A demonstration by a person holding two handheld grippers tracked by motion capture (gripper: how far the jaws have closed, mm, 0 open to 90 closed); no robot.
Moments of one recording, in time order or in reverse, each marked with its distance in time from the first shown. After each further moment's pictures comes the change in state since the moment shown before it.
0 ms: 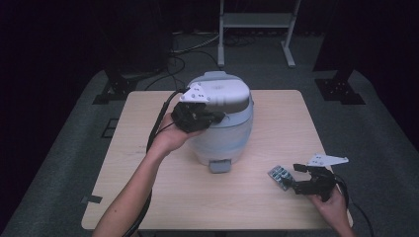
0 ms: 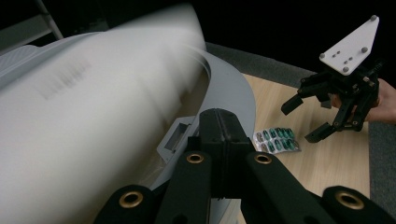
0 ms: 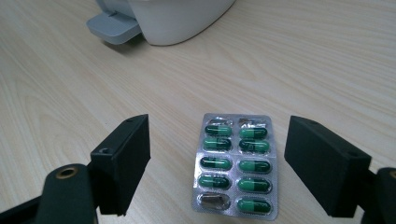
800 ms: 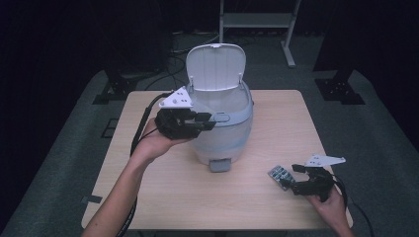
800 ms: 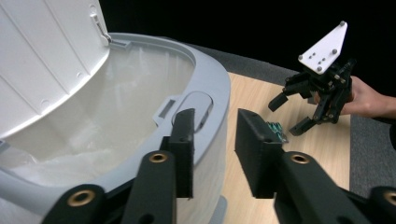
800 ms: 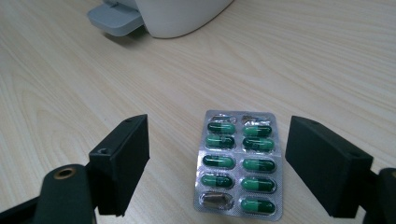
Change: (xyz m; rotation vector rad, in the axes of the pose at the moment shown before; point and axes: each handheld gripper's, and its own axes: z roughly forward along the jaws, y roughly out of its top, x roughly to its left) left arm -0.008 -0.011 -0.038 -0.017 -0.008 0.011; right arm 0.002 0.000 0.004 0.018 -0.002 -0.009
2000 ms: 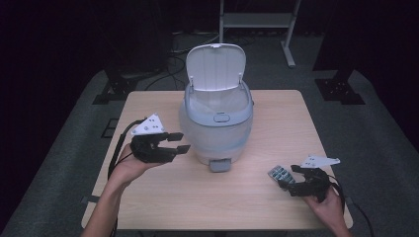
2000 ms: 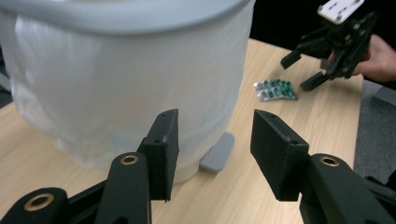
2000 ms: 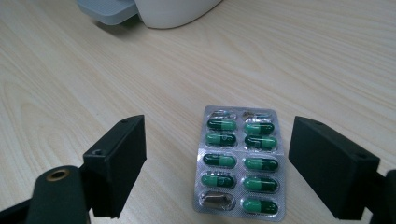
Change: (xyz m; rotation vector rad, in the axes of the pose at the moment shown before) left arm 0.008 -0.087 -0.030 0.041 0.046 -0.083; right arm 0.007 0.001 0.006 0.031 -0.039 -0.023
